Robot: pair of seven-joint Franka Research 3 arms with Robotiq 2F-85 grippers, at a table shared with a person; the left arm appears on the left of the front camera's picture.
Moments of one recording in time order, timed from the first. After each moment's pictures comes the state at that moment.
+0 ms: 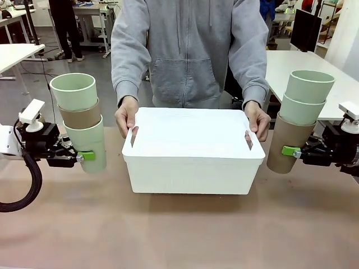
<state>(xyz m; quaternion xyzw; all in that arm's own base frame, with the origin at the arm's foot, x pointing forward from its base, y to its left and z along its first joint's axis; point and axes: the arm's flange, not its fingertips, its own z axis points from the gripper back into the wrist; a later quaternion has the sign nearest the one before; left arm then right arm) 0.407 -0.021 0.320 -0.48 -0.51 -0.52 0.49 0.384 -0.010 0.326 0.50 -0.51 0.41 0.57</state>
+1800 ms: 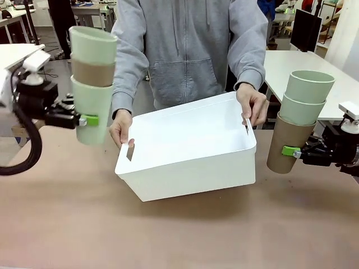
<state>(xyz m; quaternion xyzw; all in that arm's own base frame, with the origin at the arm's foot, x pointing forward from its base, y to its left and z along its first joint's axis) 0.406 -0.062 0.457 -0.43 -0.44 -0.52 0.60 0.384 -0.010 0.326 0.50 -0.51 0.41 0.57</state>
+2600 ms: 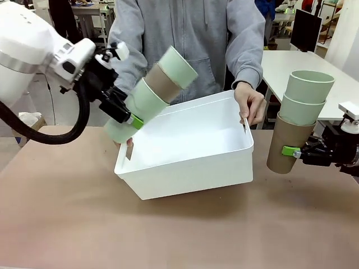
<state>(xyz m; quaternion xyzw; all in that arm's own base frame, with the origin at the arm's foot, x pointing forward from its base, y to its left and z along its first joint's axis) 0.430 -0.186 0.496 -0.31 -0.25 -0.59 0.71 0.384 -0.010 0.326 0.50 -0.51 0.41 0.57</state>
